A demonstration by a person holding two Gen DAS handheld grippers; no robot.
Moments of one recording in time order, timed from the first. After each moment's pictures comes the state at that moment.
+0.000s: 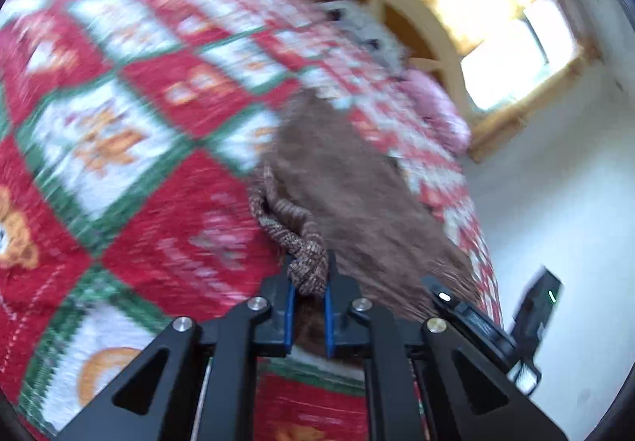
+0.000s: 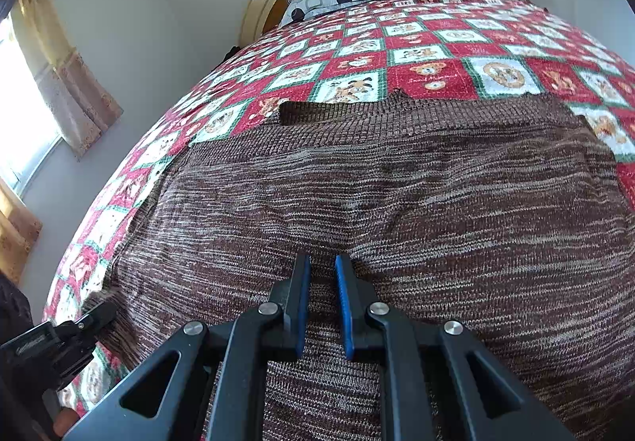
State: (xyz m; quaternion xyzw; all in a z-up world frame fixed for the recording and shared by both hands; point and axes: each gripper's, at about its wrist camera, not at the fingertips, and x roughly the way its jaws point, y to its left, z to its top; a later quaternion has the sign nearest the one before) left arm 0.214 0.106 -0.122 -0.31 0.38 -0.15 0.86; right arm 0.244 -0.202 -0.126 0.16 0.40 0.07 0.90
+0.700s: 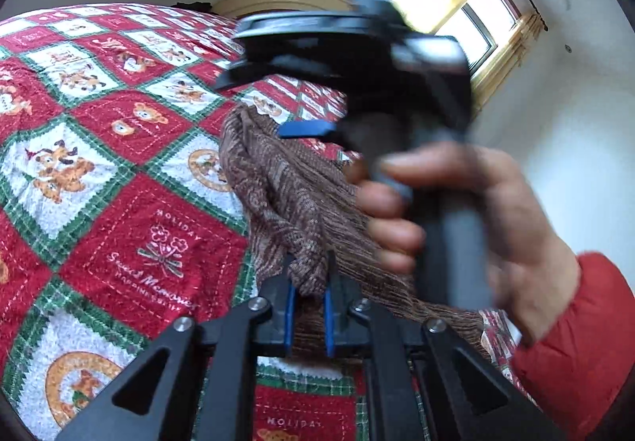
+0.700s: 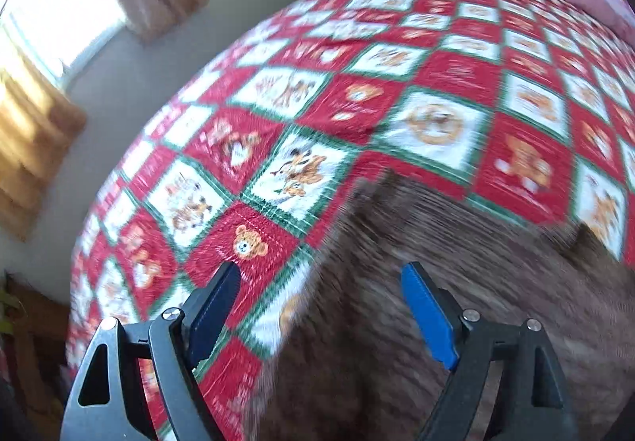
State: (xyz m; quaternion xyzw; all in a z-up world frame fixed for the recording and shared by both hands) left arm 0.202 0.098 -0.122 -0.29 0.32 -0.20 0.88; right arm 0.393 0.009 -0.081 0.00 0.52 0.24 0.82
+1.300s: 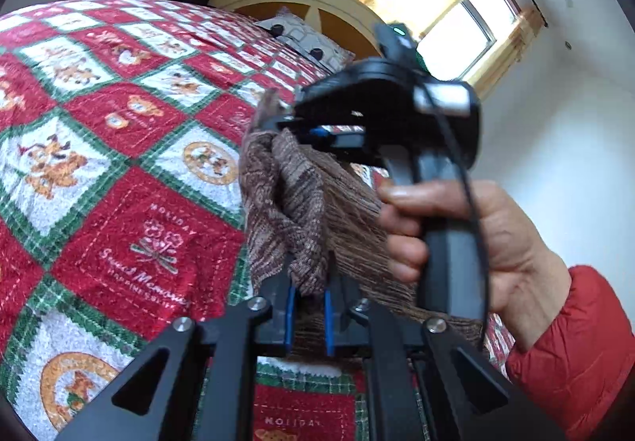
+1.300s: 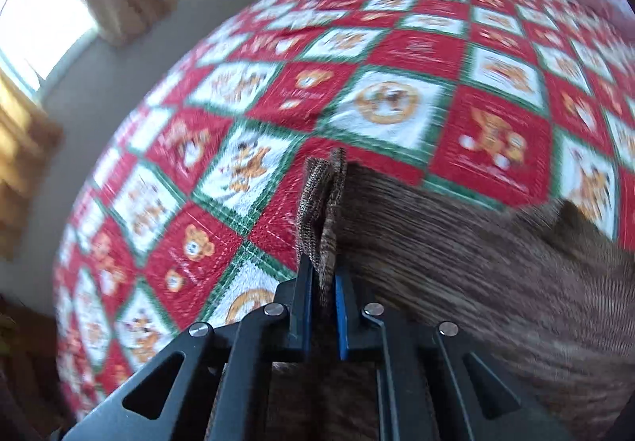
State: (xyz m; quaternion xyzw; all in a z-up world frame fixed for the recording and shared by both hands) left arm 0.208 0.092 -0.119 -0.27 0.33 -0.21 0.88; right arm 0.397 -0.054 -0.093 0.06 0.52 0.21 0.83
